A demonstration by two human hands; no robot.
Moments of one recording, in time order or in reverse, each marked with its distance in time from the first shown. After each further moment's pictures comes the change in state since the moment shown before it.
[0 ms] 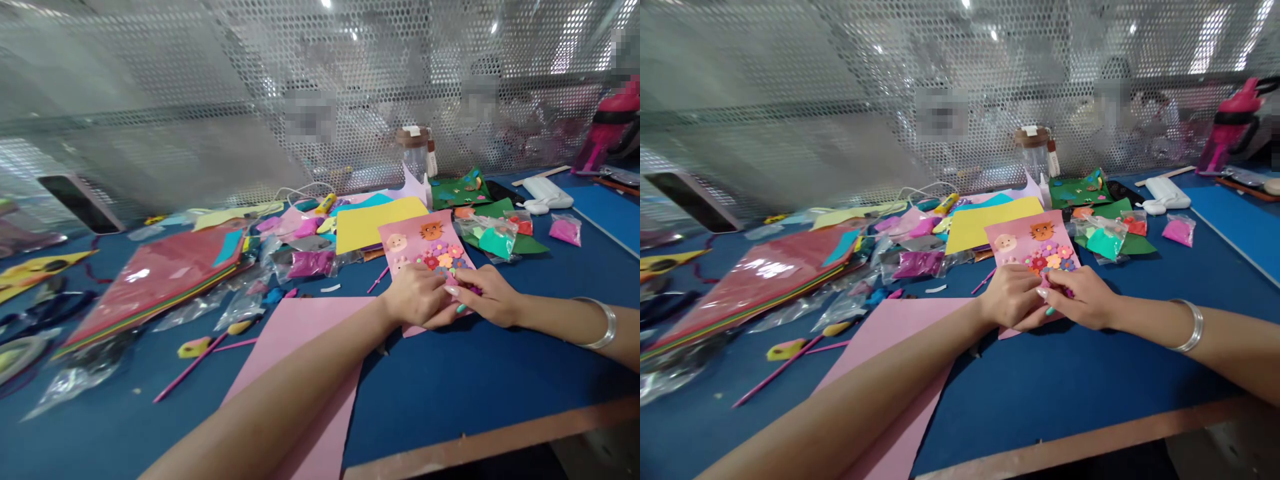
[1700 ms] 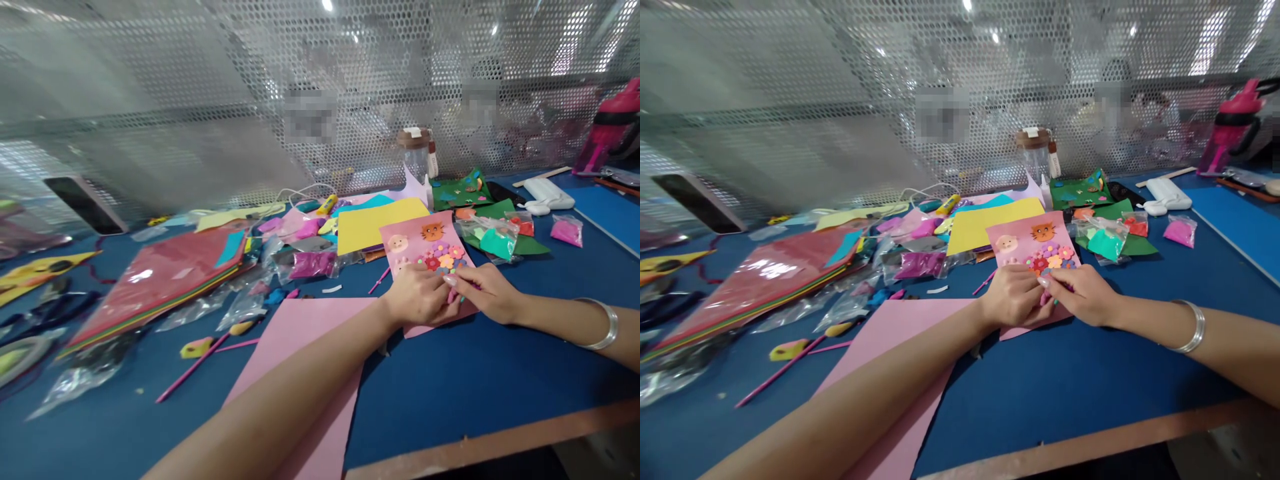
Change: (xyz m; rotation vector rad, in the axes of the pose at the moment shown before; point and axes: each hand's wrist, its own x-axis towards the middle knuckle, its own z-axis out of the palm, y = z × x) left_hand 0.002 0.002 0.001 0.100 0.019 -0.035; right_hand 0.002 0.001 0.002 0.047 -0.005 0.119
